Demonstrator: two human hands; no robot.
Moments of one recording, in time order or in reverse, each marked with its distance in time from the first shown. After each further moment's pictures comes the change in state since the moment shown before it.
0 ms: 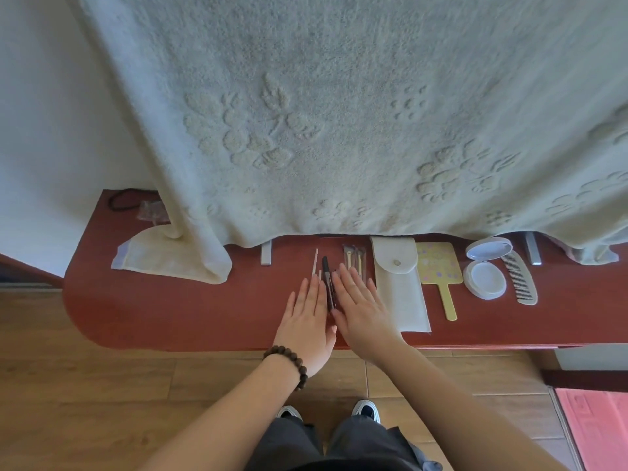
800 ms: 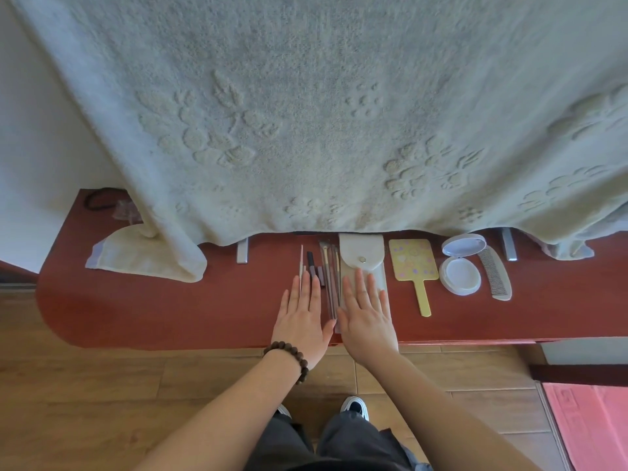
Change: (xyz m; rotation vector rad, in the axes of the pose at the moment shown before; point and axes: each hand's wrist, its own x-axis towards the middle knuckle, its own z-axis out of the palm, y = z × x) left_hand 0.015 0.039 0.008 -0.036 0.007 -0.076; right_hand -0.024 0.038 0.012 0.008 -0.015 0.246
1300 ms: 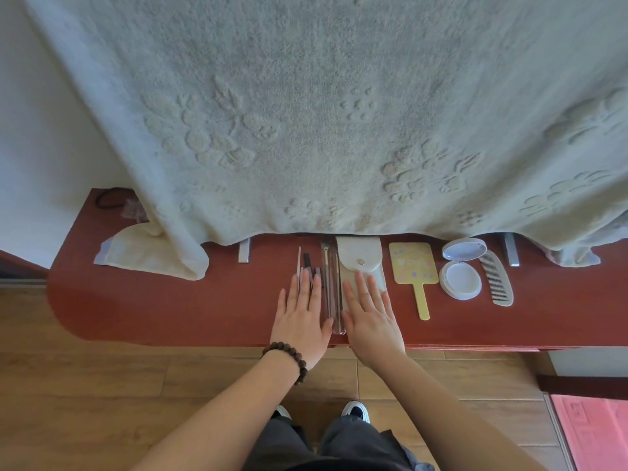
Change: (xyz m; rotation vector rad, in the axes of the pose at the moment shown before) left_hand -0.004 0.008 -0.005 -0.011 0.057 -0.027; right_hand -0.004 0.017 -0.007 -0.002 -0.014 -0.086
